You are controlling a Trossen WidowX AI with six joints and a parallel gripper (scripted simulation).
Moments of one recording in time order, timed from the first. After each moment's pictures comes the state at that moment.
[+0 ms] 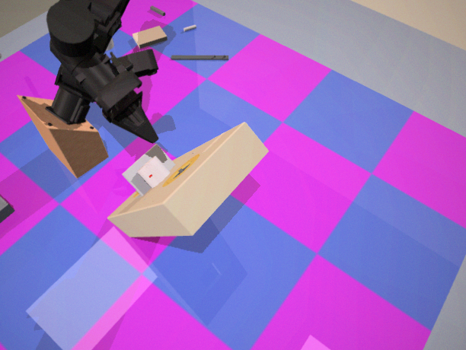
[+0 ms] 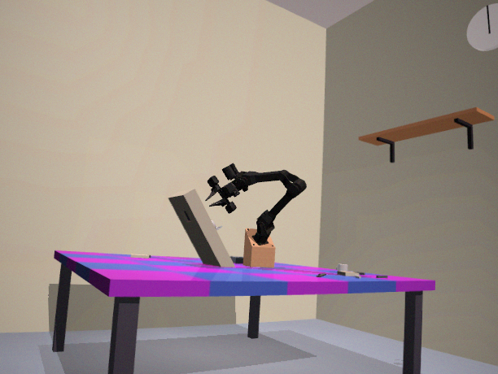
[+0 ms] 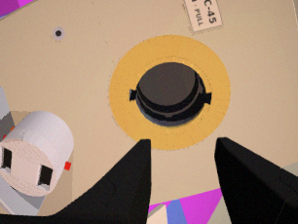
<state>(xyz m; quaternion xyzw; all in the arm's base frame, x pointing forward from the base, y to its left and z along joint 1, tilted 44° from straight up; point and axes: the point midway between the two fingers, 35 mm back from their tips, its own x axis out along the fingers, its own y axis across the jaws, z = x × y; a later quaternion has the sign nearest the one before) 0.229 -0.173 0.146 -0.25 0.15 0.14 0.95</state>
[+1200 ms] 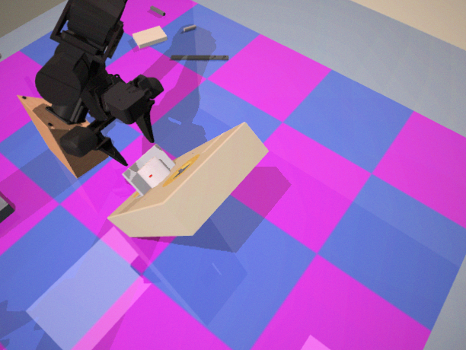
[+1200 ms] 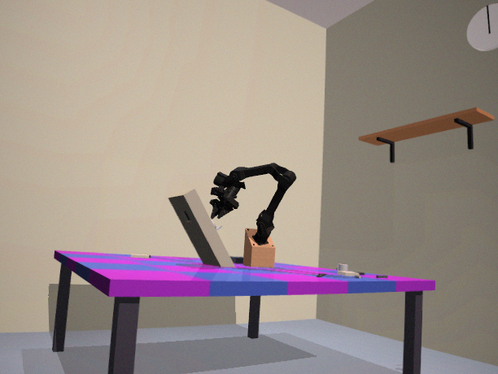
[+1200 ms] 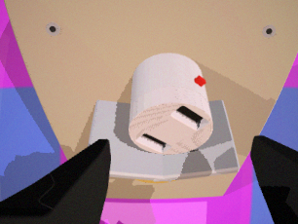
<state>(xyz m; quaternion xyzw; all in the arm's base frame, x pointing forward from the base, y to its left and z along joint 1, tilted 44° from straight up) 0.207 -0.134 0.098 0.35 0.39 0.11 0.85</state>
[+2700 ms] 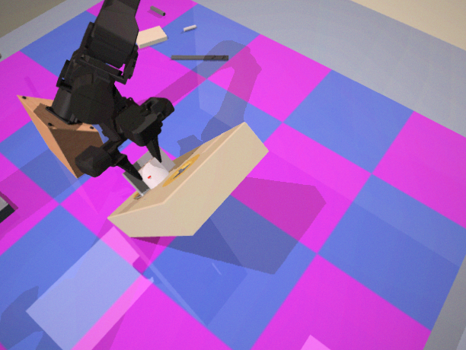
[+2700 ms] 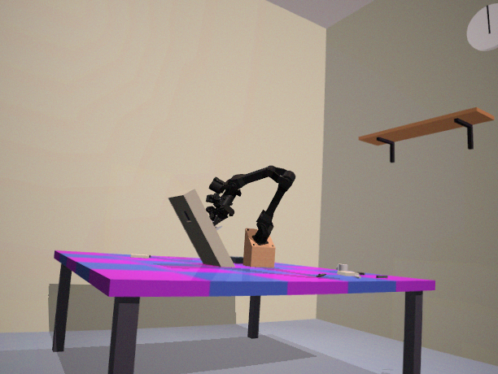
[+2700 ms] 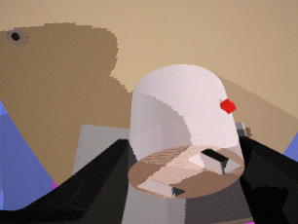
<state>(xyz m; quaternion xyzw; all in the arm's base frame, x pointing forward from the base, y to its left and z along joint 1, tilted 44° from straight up) 0.234 -0.114 0.074 0.36 0.39 0.11 0.84</state>
